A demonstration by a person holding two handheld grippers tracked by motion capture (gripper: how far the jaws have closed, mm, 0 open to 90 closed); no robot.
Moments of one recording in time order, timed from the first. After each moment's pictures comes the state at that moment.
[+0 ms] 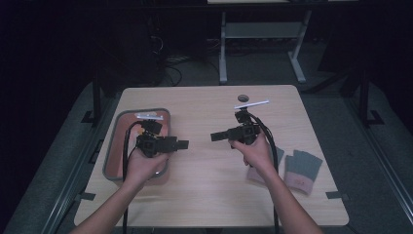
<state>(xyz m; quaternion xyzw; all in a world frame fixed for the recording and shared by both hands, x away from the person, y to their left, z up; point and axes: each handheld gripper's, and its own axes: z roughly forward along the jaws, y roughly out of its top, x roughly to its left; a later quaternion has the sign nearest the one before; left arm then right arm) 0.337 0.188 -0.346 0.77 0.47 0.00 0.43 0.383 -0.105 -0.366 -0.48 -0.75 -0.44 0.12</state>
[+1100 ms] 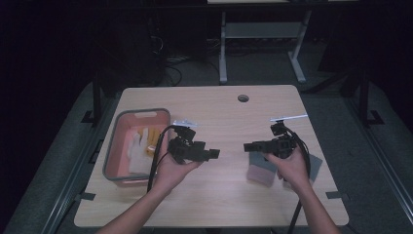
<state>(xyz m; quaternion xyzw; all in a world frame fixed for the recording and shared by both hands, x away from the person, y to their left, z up) 0.327 0.109 -0.358 0.80 0.41 -0.02 0.44 0.347 -0.192 -0.380 -0.52 -0.74 -0.42 0.07</state>
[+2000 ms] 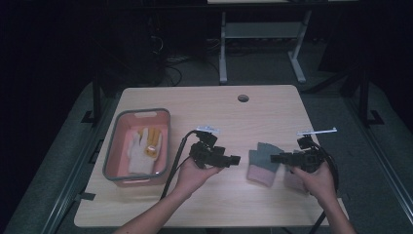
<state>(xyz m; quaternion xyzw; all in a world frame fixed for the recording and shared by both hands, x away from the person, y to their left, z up) 0.324 0.059 -0.378 0.81 0.38 -0.05 0.45 0.316 -0.259 -0.403 -0.56 -0.73 -0.38 0.02</state>
